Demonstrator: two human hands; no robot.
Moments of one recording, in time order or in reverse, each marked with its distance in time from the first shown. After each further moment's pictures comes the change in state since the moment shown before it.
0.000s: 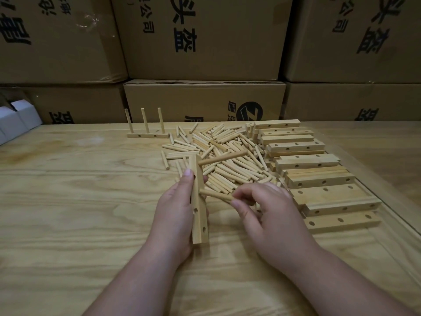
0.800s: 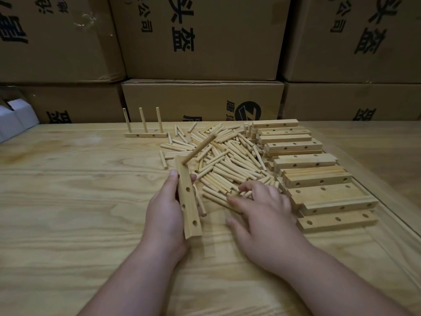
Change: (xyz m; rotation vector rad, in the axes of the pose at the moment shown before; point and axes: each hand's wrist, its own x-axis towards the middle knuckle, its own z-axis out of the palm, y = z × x) left_hand 0.011 -0.005 -0.007 -0.225 0.058 -0.050; right_hand -0.003 0.005 0.008 -0.307 -0.321 0.162
